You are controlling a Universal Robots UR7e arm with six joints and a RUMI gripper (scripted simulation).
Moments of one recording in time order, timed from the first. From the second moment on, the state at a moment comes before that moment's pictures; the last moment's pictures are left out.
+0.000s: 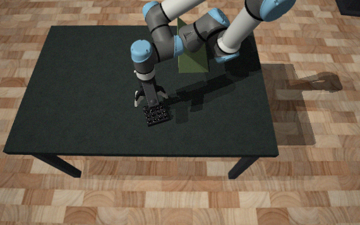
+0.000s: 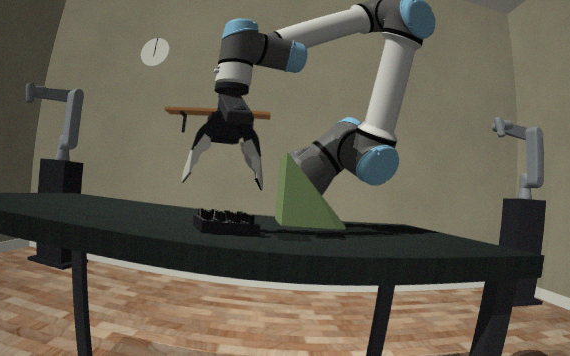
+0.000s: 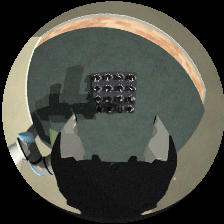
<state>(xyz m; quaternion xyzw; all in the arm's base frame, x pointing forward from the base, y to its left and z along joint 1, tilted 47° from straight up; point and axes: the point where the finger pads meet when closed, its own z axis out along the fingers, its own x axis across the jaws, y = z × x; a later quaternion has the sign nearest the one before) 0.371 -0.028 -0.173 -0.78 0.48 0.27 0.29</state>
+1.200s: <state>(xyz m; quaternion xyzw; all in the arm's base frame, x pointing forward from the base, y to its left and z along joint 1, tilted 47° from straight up) 0.358 -0.034 -0.176 -0.78 0.48 0.27 0.29</state>
